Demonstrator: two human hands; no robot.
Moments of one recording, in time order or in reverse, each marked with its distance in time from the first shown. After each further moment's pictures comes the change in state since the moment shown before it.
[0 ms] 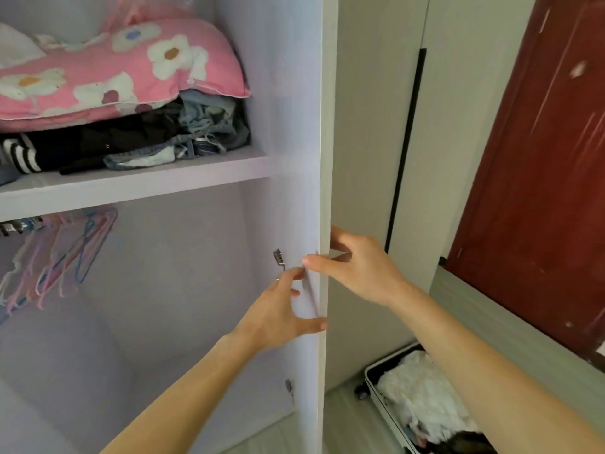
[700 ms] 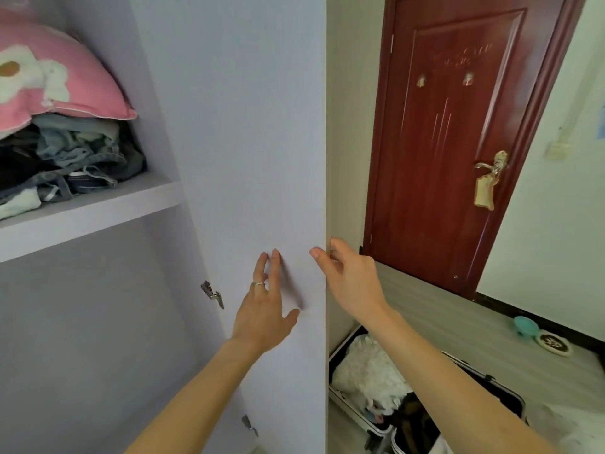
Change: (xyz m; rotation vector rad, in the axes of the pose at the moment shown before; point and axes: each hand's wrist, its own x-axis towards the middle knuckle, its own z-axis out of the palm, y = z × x) left_hand 0.085 0.014 0.049 0.252 0.112 0.341; right_hand -0.017 0.048 -0.014 -0.190 0.662 0.155
